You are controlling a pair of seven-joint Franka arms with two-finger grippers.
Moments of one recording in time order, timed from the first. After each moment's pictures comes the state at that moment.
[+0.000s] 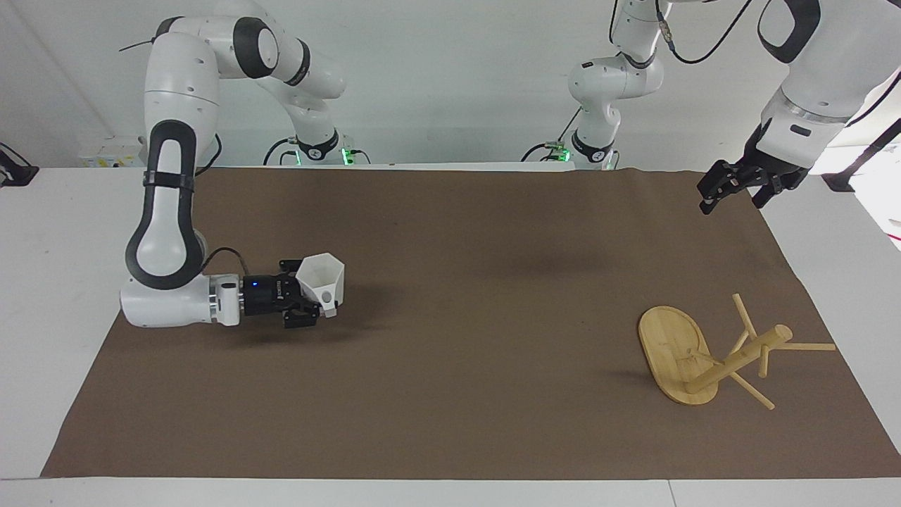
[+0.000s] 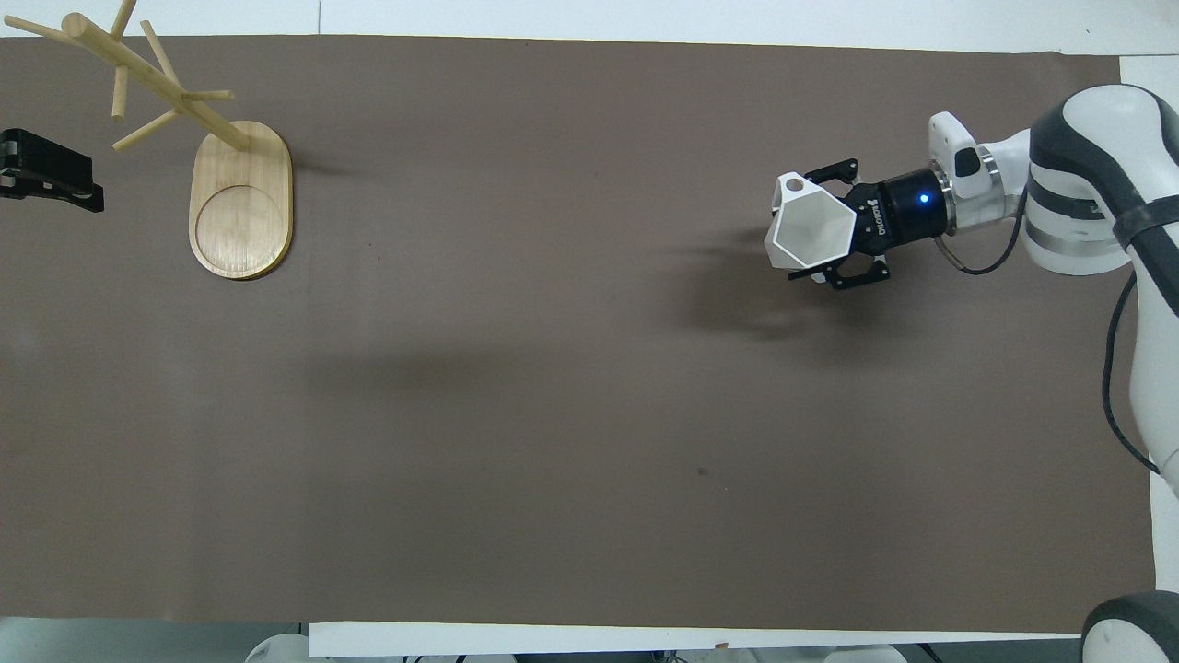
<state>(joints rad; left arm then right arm) 0.06 0.08 -0.19 -1.44 0.04 1.51 -0.13 -0.18 0.57 0.11 -1.65 1.11 1.54 -2.26</state>
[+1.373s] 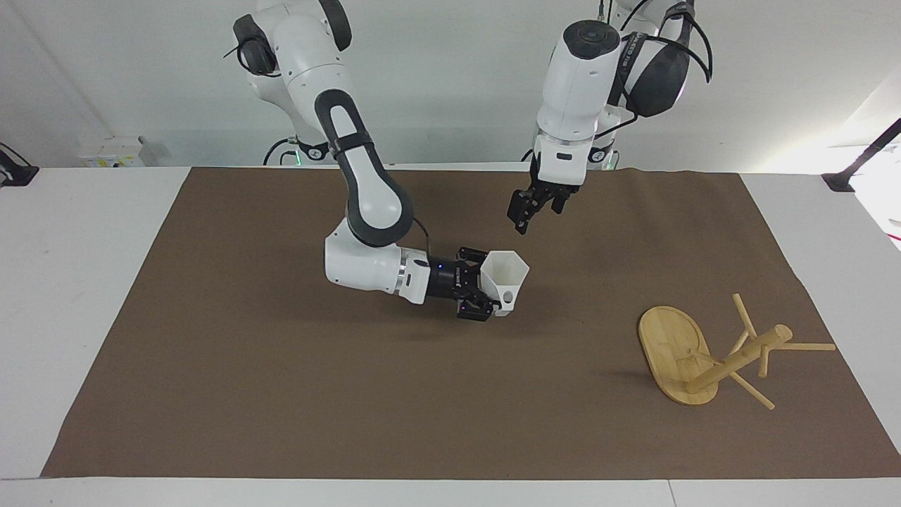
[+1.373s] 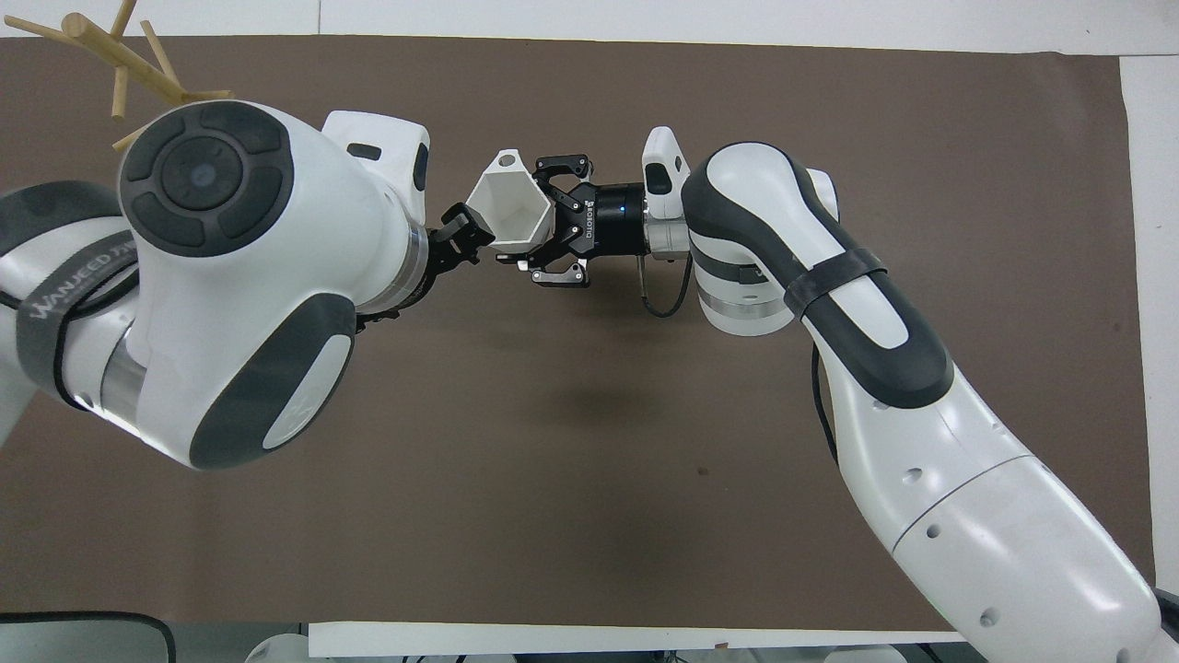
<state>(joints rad) -0.41 0.09 -0.22 -1.69 0.02 1.85 -1.13 0.34 0.54 0.11 -1.66 1.57 2.15 -2.14</state>
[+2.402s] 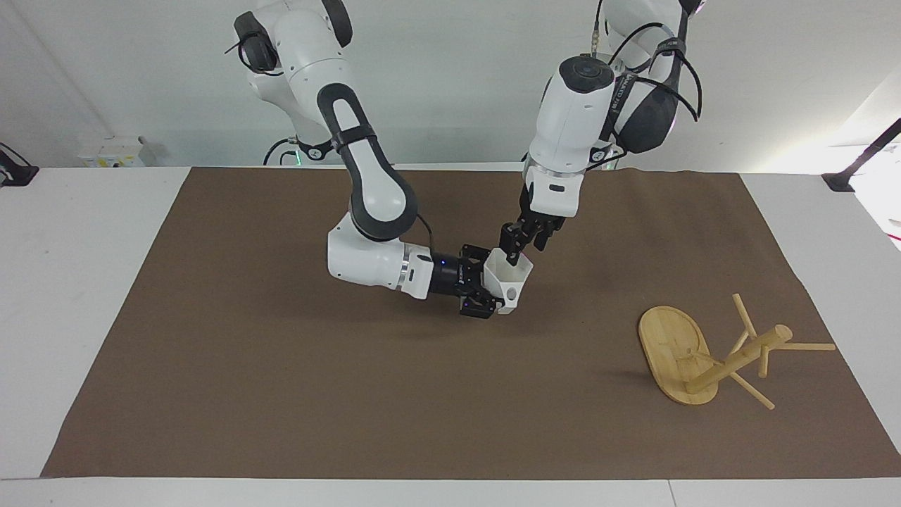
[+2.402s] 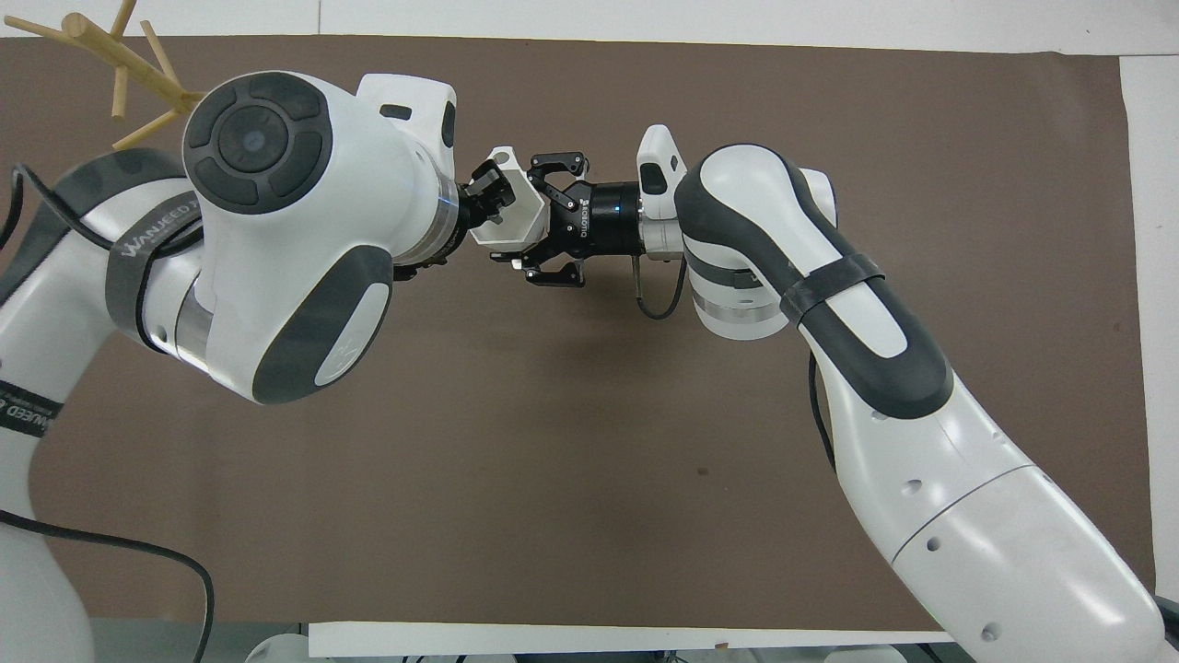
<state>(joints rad) -0.42 0.19 -0.21 -1.64 0.02 1.99 -1.13 0.35 0.53 0.11 -1.67 1.57 2.18 -2.14</state>
